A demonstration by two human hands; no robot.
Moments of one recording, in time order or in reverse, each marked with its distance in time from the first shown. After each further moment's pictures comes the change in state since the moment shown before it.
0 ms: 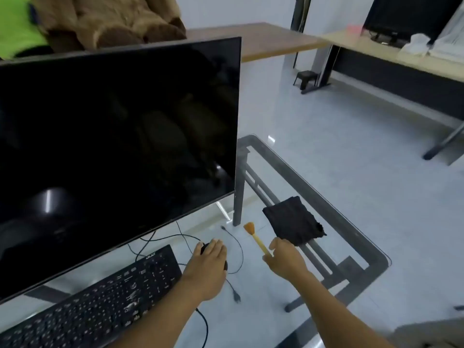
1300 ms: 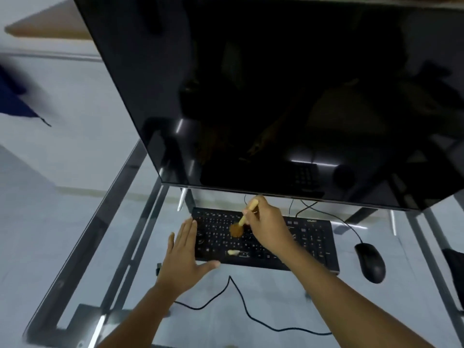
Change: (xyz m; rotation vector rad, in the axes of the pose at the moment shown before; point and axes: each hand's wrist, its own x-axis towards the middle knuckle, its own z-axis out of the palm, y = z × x) left_hand -0.294 -0.202 0.181 -0.627 0.533 -0.764; right_hand -0.123 -0.349 0.146 0.278 -0.203 -0.856
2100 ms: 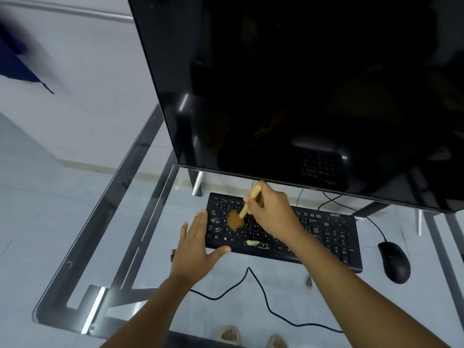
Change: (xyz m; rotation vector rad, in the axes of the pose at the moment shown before) left_hand -0.005 -0.028 0.023 -0.171 0.081 -0.061; right_hand 0.020 -0.025 0.041 -0.012 -0.093 -0.011
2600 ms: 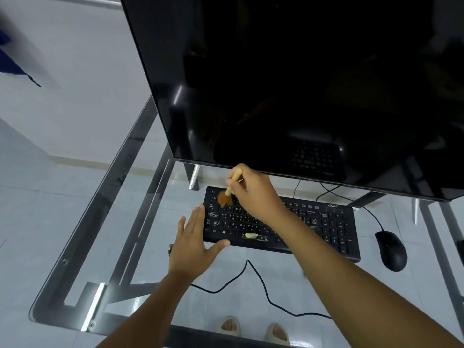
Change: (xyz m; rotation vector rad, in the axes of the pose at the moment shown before) left_hand -0.005 0.018 -0.012 -0.013 0.044 -0.045; right_hand 0.021 -0.023 0.013 -0.035 0.030 -0.129
